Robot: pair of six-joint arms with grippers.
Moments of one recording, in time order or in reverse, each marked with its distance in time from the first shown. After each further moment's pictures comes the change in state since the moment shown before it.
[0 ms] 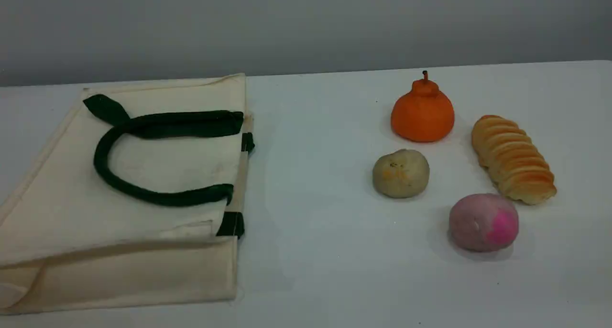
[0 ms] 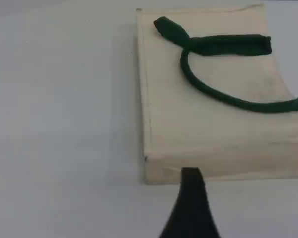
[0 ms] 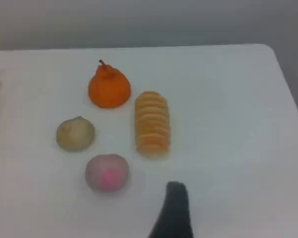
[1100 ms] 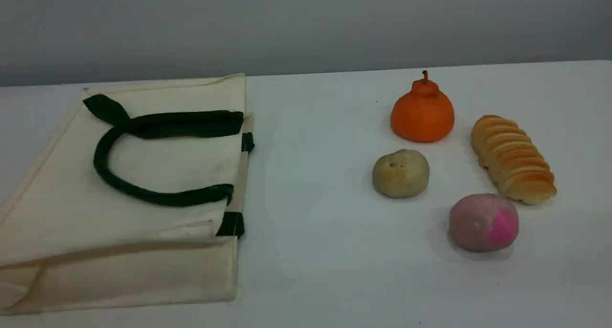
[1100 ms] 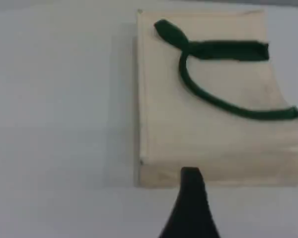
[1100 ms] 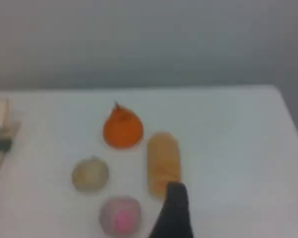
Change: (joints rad) left arm 0.000 0.080 -0.057 0.000 -0.015 -0.047; right arm 0.000 0.017 -0.049 0.046 -0.102 -0.027
